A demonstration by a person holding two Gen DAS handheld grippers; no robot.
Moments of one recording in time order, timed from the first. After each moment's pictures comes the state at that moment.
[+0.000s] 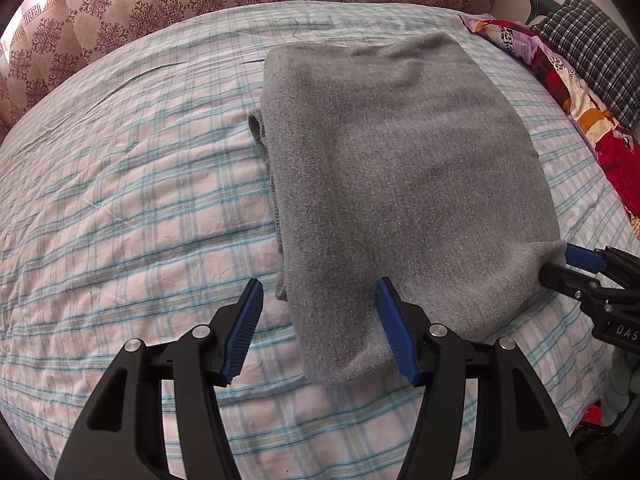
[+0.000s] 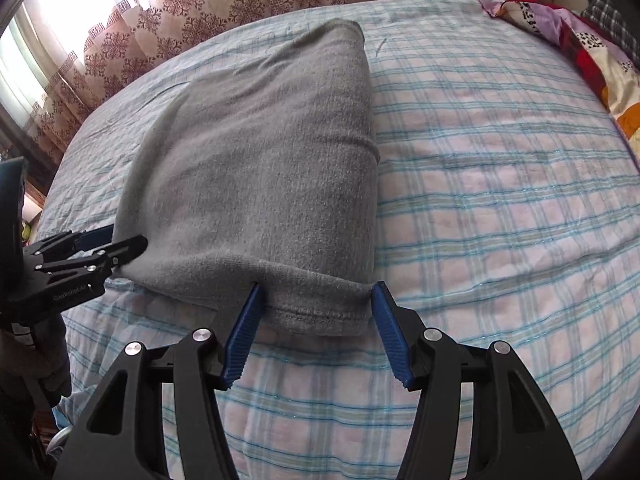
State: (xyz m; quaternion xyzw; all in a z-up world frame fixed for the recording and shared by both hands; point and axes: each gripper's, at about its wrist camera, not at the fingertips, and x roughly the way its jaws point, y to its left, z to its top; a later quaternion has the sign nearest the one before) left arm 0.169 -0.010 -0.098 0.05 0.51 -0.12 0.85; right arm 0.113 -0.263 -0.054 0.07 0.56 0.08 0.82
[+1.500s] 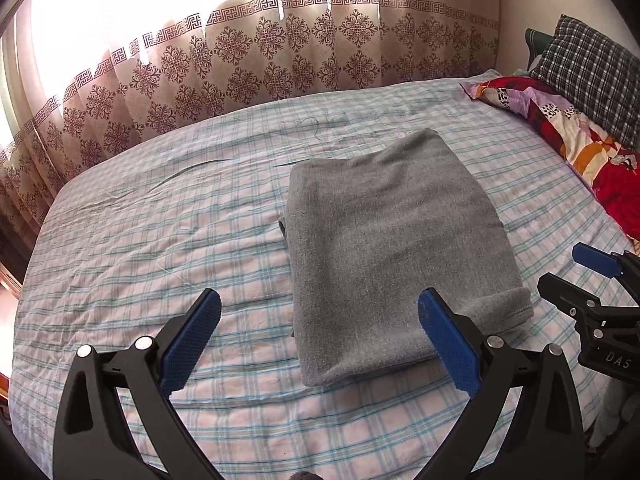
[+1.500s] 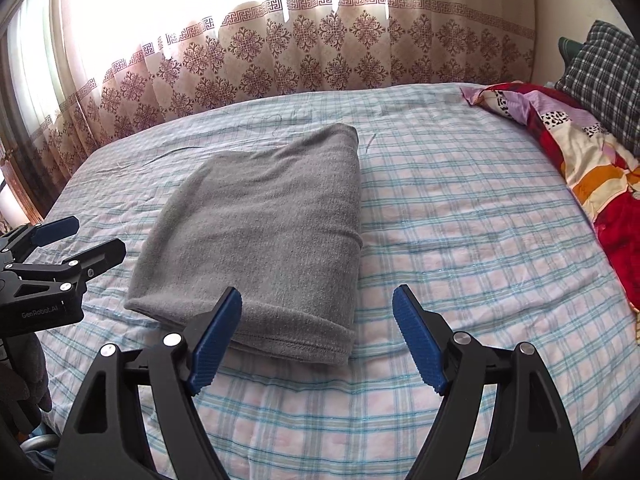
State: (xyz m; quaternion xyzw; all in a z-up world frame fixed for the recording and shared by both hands) left arm 0.122 -0.041 -0.007 0.08 0.39 -0.05 0.92; right arm 0.079 -0.267 0.011 0.04 0.42 0.05 0.90
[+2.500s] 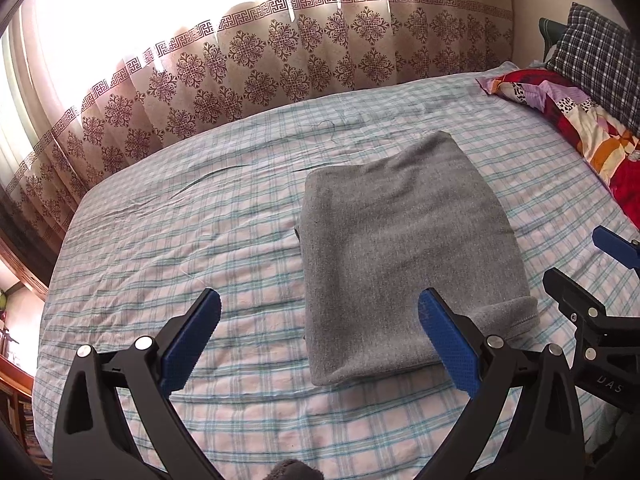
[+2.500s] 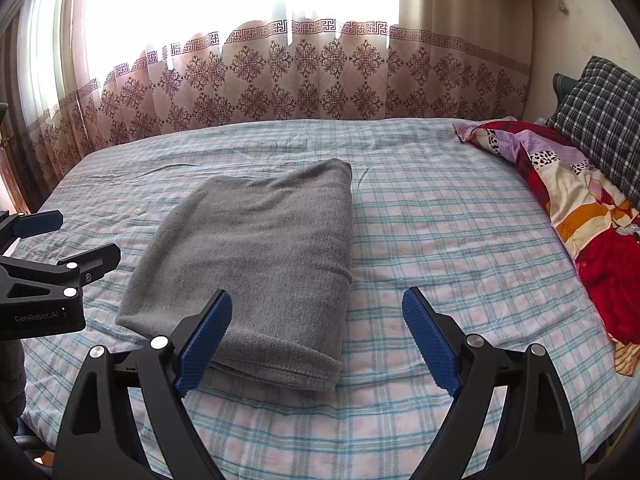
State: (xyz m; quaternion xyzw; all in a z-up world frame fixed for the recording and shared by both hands) left arm 0.120 -0.058 0.009 0.11 0.39 -0.01 0.91; right arm 0.080 -0.258 0.028 0.00 0.38 0.04 0.92
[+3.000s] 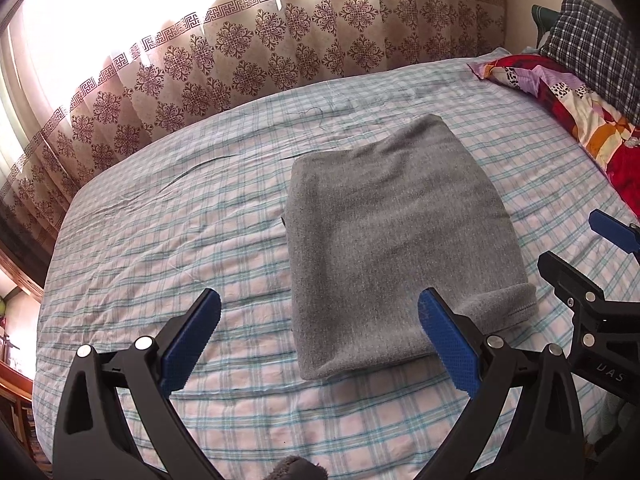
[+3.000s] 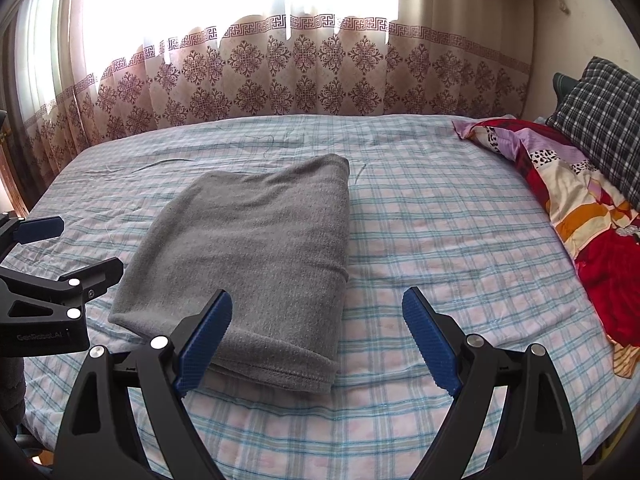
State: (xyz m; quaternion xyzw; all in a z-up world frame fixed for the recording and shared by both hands) left arm 0.124 -0.063 -0.003 0.11 0.41 -0.02 0.90; right arm 0.085 -0.259 0.023 -0.01 0.39 0.03 0.92
